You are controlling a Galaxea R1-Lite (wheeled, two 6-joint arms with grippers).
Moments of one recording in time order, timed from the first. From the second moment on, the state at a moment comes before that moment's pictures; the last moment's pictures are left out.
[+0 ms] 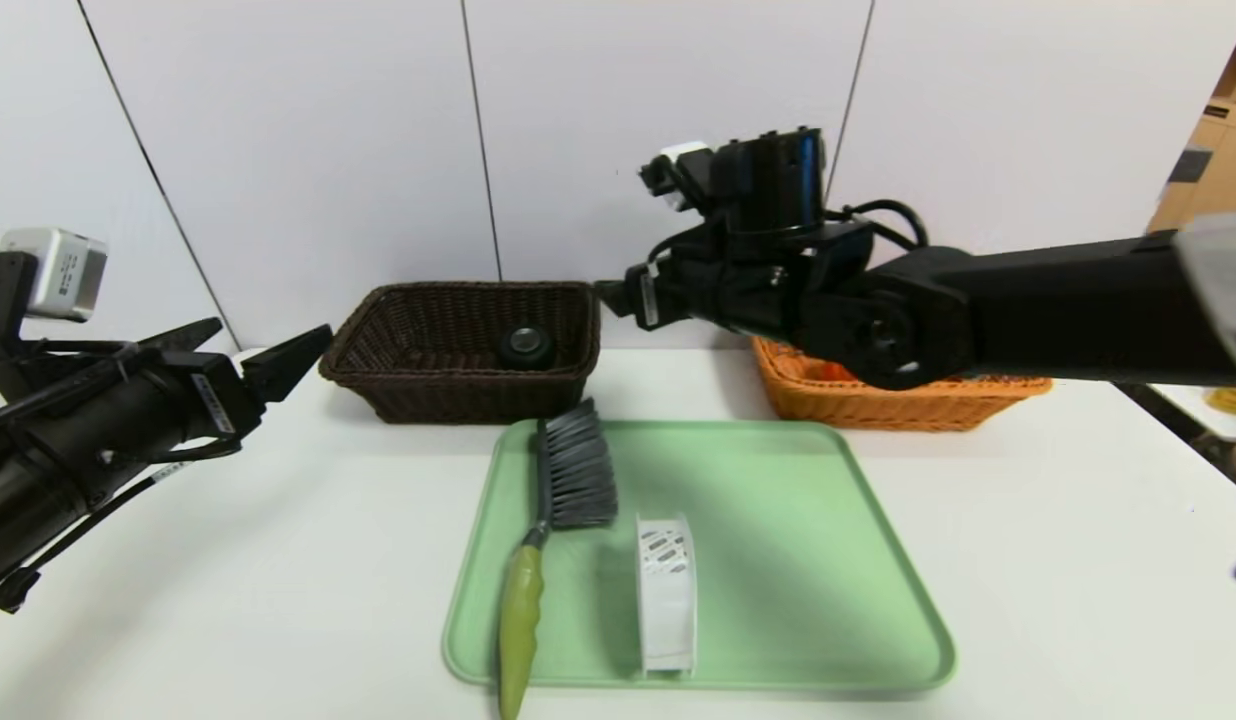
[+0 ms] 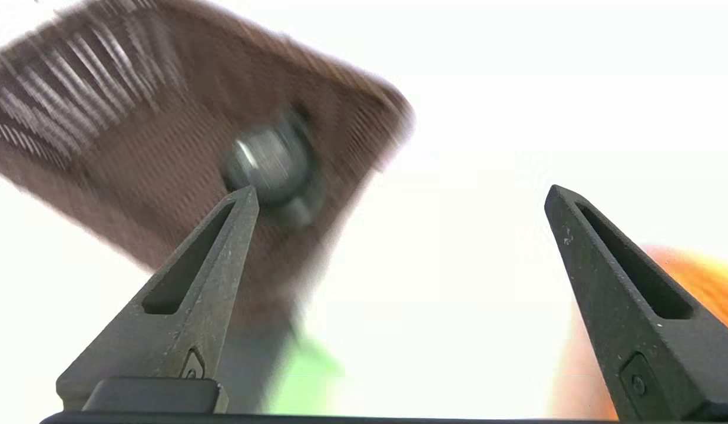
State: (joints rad) left arm -0.13 1.35 -0.46 -0.94 -0.07 -0.08; right arm 0.63 2.05 -1.63 -0.19 -0.17 -0.08
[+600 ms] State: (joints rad) left arm -0.51 1.45 -0.56 -0.85 0.26 -0.13; right arm 0.48 1.54 -0.87 -0.24 -0.21 0.06
